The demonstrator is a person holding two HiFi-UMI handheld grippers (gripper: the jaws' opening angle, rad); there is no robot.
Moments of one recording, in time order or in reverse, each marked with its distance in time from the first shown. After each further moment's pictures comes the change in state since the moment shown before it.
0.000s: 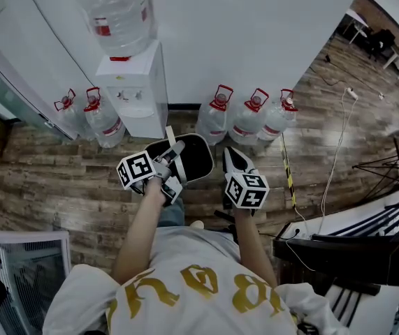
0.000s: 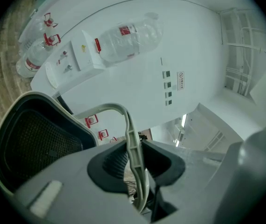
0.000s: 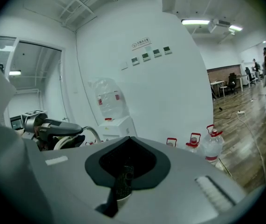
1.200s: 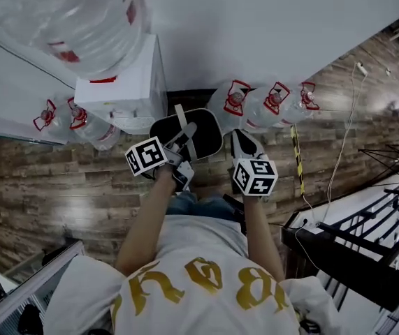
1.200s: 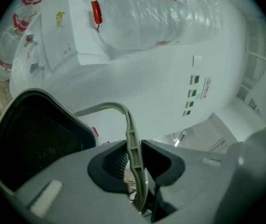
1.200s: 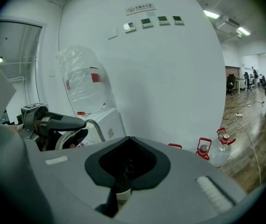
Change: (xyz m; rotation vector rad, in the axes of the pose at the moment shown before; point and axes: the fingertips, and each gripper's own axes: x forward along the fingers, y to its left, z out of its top) left arm 0.182 0.107 0.202 -0.072 0.102 -0.008; right arm 0.274 -0.045 0.044 -0.033 0.143 -0.113
